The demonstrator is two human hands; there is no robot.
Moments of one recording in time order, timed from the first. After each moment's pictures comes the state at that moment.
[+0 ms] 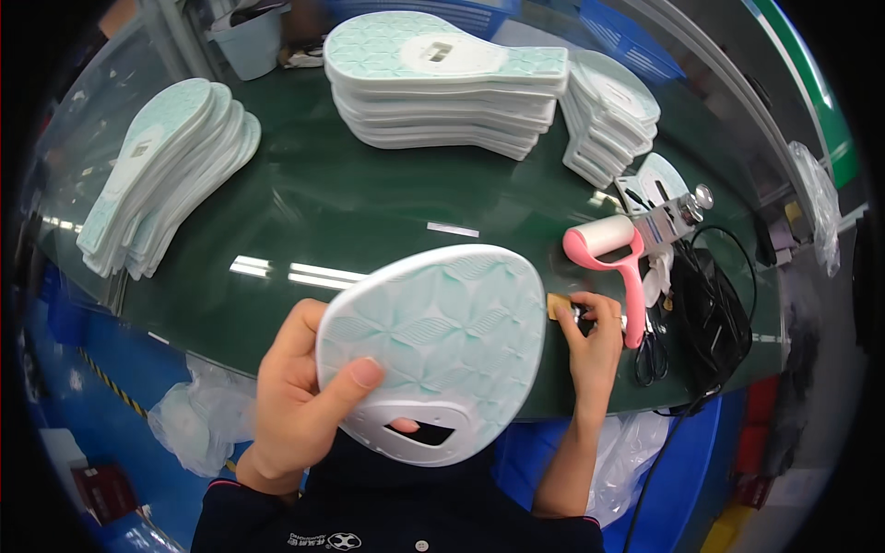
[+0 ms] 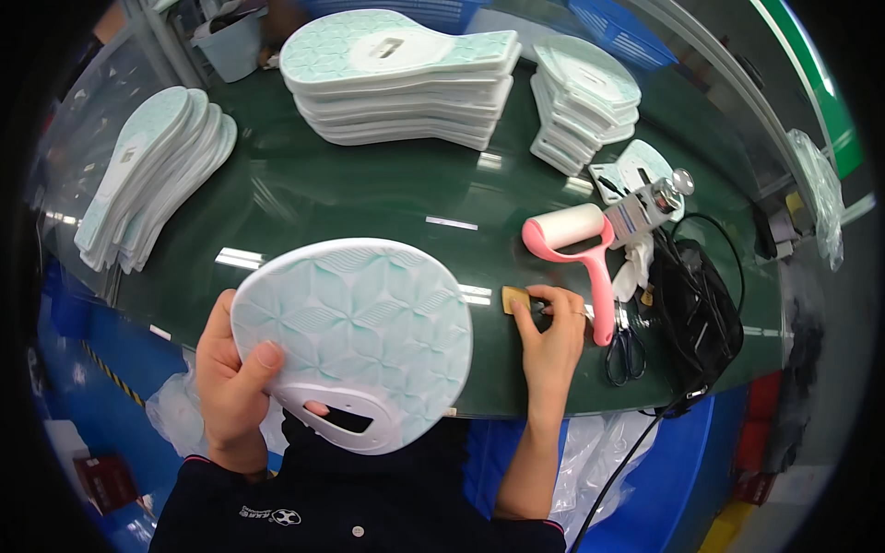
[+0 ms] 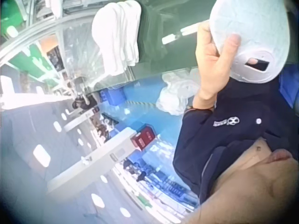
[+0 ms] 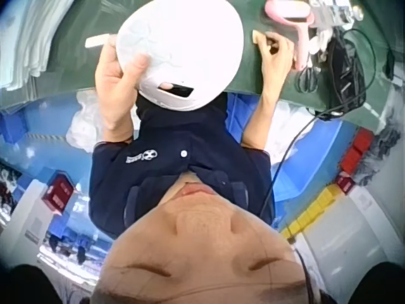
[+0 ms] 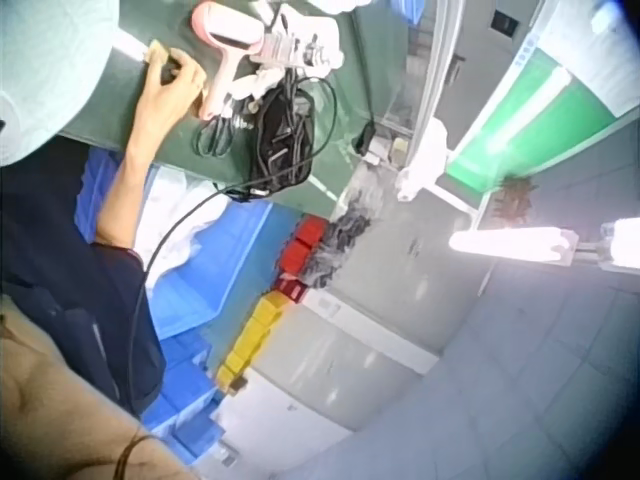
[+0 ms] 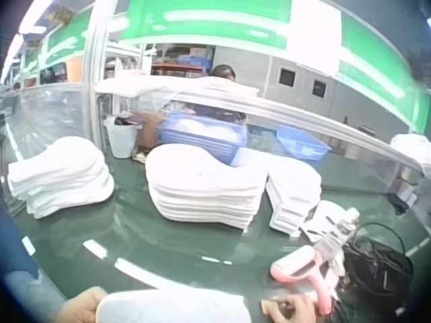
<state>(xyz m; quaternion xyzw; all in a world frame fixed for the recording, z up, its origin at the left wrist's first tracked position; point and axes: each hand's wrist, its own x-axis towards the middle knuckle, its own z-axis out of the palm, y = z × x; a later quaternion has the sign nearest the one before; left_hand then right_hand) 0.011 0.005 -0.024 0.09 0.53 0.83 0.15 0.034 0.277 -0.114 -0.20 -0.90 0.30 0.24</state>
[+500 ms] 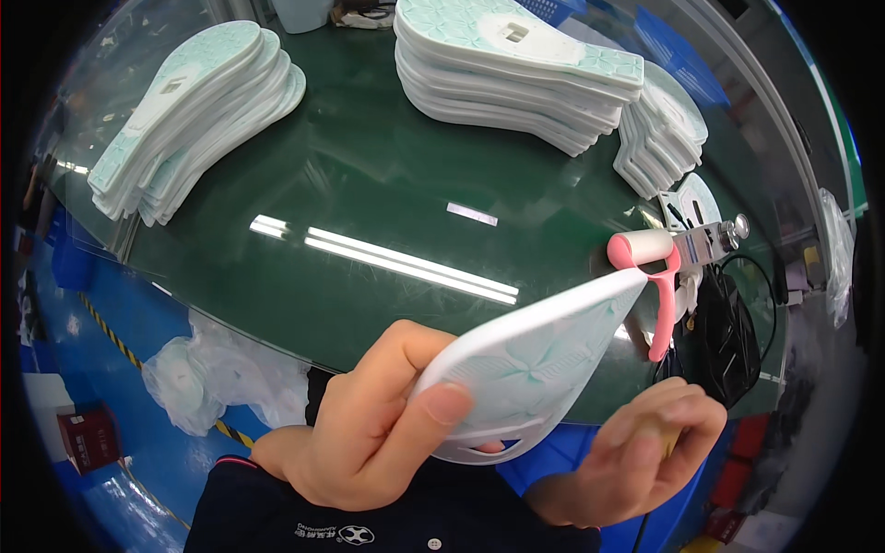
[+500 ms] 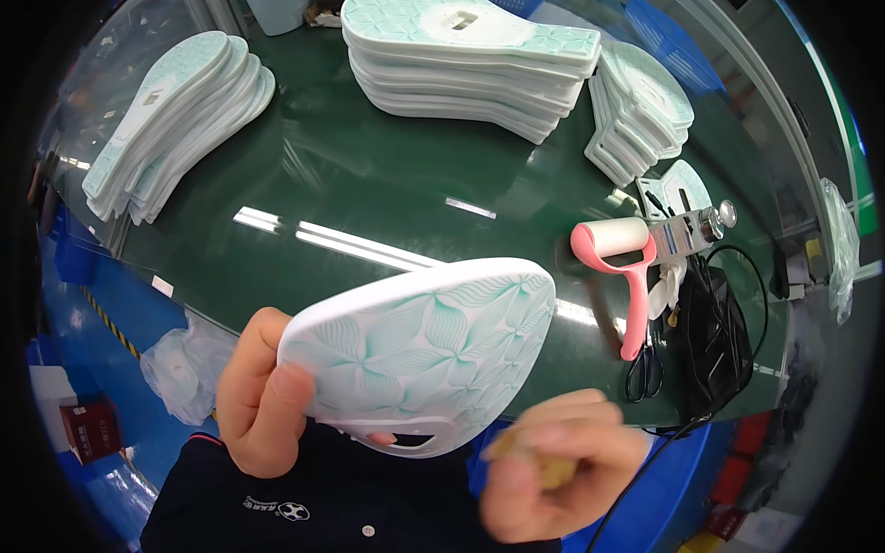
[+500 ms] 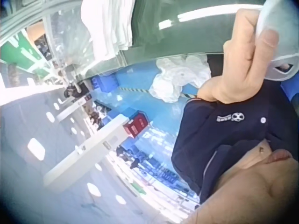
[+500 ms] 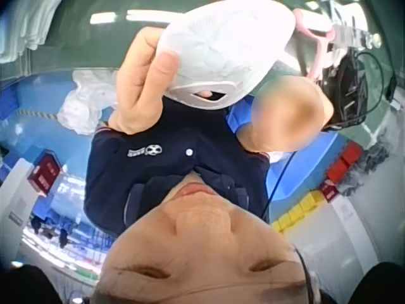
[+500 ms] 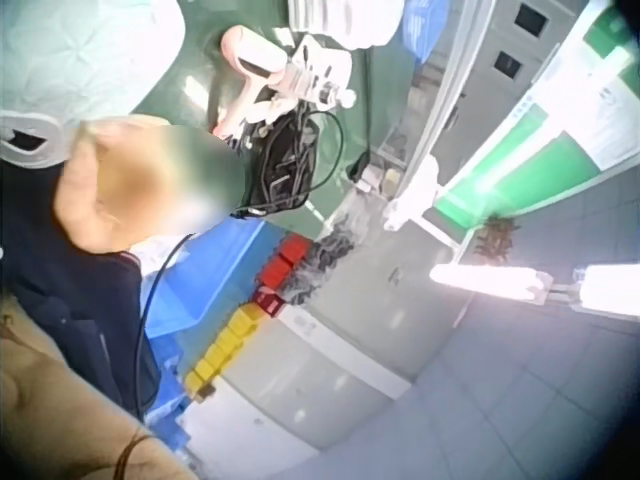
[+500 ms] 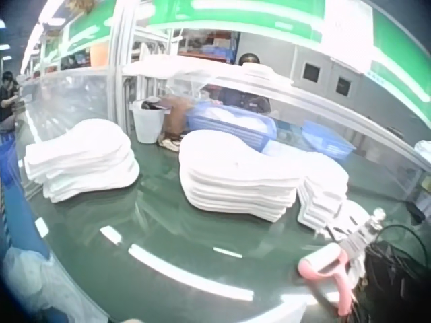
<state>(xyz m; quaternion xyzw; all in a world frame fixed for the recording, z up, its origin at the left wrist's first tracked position) 0.028 0.012 -0.016 0.19 0.53 0.82 0.14 0.066 0.180 -0.013 0.04 -0.73 0.56 0.39</state>
